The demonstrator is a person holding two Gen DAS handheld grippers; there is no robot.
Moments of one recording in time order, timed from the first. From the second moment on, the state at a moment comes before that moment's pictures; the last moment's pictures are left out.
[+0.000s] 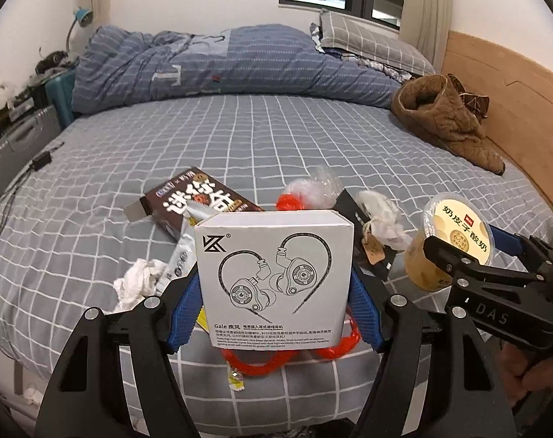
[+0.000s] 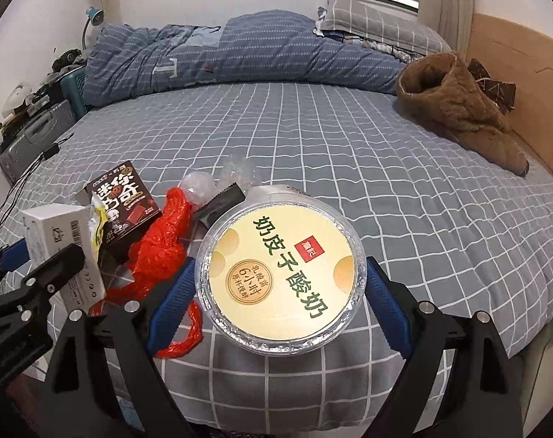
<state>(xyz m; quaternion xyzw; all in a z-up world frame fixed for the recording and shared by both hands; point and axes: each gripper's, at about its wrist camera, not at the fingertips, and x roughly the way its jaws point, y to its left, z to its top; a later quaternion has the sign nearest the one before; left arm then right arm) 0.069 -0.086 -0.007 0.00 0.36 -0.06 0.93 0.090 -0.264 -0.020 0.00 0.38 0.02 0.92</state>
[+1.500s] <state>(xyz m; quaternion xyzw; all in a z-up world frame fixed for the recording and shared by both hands) -0.072 -0.032 0.035 0.00 0.38 -0.03 0.92 -0.061 -0.221 0.054 -0.01 0.36 0.03 0.93</state>
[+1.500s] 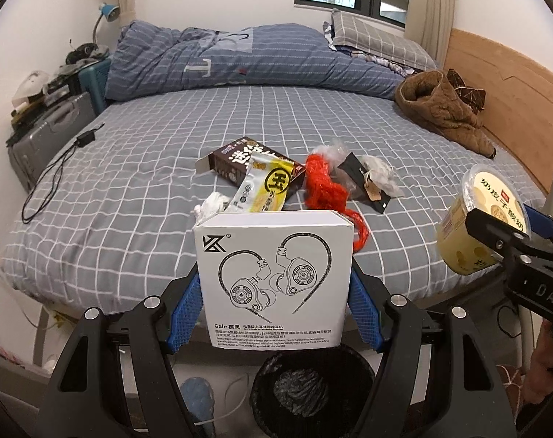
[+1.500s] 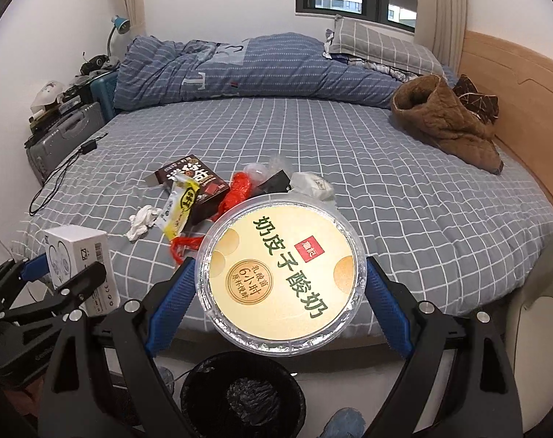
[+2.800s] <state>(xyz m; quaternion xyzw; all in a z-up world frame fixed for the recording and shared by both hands) -0.147 -0.029 -0.052 0.00 0.47 -0.03 0.88 -0.156 -0.198 -0.029 -0.02 0.42 0.05 0.91</state>
